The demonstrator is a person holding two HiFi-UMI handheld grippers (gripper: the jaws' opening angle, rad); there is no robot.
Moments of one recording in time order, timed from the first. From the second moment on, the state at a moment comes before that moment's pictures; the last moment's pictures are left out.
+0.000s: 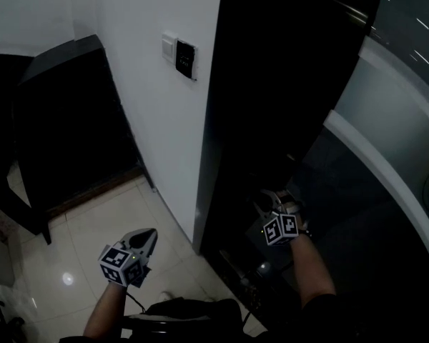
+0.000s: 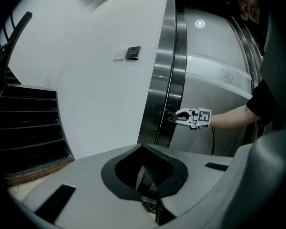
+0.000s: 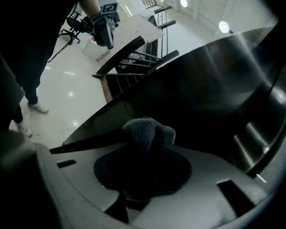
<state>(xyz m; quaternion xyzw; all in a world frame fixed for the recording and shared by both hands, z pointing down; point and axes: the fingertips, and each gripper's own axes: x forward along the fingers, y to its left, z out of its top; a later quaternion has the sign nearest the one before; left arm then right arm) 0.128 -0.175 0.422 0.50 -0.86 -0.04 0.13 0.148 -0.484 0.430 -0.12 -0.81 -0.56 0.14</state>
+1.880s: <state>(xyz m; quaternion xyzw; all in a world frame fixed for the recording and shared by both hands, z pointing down) 0.123 -0.165 0.384 0.50 -0.86 -0.05 0.08 0.124 -0.445 0.223 -0.05 -0.78 -0.62 -0.04</state>
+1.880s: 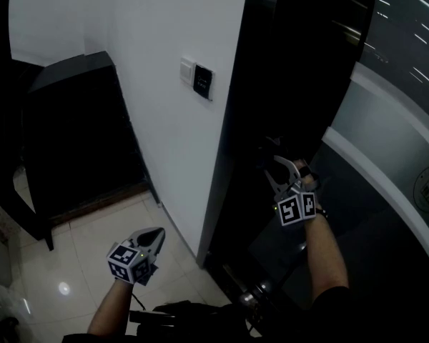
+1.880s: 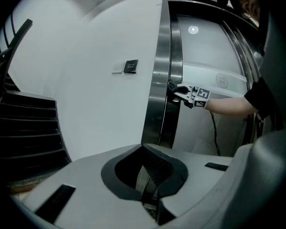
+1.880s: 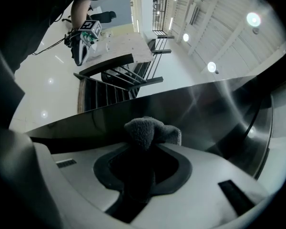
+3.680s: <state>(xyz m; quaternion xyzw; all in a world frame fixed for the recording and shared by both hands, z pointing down) 0.121 -0.145 0.405 0.45 -0.88 -0.06 0.10 0.132 -0.434 0.464 -0.19 -0.81 -0.54 0.14</state>
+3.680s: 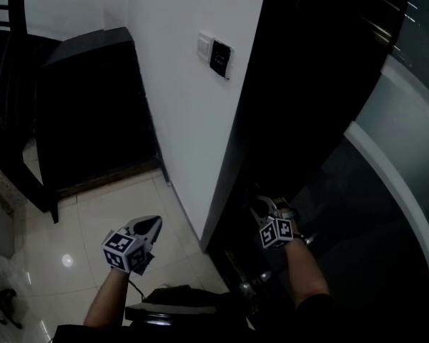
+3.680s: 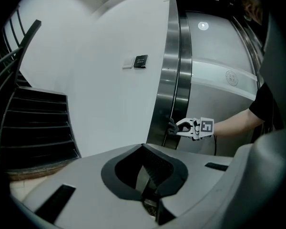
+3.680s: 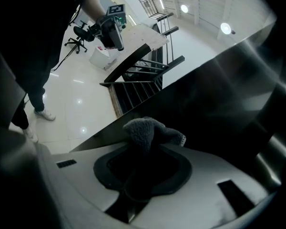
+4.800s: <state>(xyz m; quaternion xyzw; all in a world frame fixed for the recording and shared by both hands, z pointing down) 0.143 -0.088 0.377 0.33 -0.94 -0.08 0.00 0.235 -0.382 0.409 -0.11 -0.99 -0.12 -0.02</state>
